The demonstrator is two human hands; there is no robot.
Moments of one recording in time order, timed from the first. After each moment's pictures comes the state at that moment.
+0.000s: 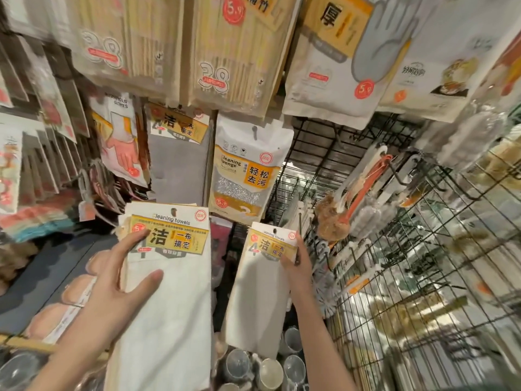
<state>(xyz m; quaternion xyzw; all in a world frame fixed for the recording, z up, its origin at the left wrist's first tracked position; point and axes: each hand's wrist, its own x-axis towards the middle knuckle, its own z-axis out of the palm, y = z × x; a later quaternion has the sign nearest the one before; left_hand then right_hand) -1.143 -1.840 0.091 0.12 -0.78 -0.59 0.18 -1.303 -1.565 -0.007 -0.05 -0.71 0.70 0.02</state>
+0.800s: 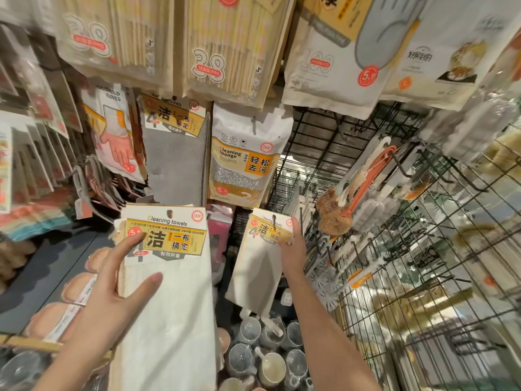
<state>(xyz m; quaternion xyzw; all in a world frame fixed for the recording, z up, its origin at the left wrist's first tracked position) -1.142 -1.838 0.082 0.12 -0.77 -0.59 0.18 -1.357 -1.578 -0.034 -0.08 -0.83 0.55 0.06</state>
